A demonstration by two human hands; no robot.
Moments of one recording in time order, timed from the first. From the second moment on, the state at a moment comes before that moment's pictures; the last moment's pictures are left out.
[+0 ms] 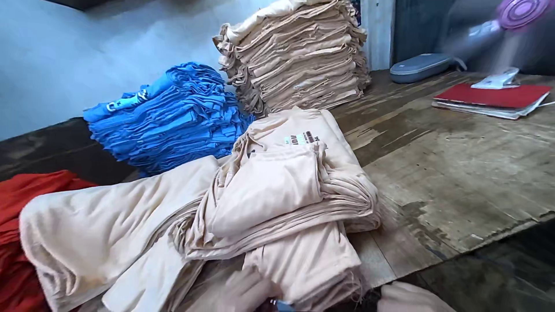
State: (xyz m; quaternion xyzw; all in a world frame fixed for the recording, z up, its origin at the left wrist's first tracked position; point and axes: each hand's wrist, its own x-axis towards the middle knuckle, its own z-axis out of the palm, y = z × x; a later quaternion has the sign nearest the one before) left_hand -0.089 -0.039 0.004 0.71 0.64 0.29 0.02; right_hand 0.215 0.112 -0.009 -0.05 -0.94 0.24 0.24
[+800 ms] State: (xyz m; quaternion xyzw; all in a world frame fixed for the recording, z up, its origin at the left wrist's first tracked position) left_hand -0.006 0.017 0.000 0.64 0.60 0.46 -0.13; right_hand 0.172 0.107 -0.029 -0.21 -0.60 0.49 0.59
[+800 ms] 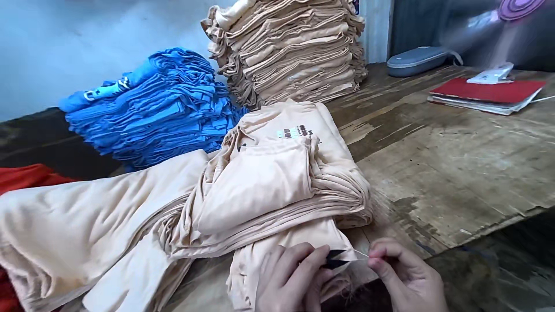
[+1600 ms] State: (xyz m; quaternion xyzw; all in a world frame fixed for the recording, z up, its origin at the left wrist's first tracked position) left_hand -0.009 0.020 -0.001 0.67 0.61 0.42 -0.08; right_hand 0.206 0.116 -0.031 -0.01 -0.95 0.25 0.18
